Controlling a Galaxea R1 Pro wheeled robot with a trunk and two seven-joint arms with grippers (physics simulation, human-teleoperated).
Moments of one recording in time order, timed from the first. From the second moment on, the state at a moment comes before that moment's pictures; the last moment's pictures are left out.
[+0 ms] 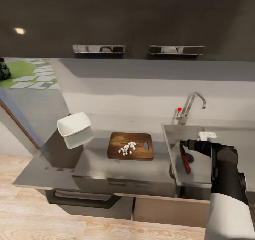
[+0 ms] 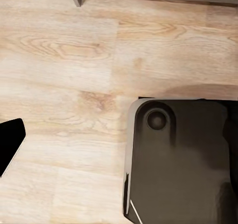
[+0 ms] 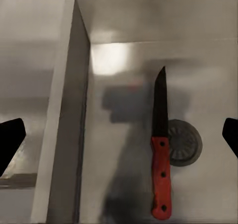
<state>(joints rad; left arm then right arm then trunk) 0.19 0.08 -0.10 -0.30 0.19 -0.71 0.03 -0.70 0.02 -0.47 -1.44 0.55 0.87 0.62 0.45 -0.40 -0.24</state>
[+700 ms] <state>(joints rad) 0.19 0.08 -0.10 -0.31 0.19 -0.74 0.03 -0.70 0.02 -0.47 -1.44 0.55 0.87 0.62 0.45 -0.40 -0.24</state>
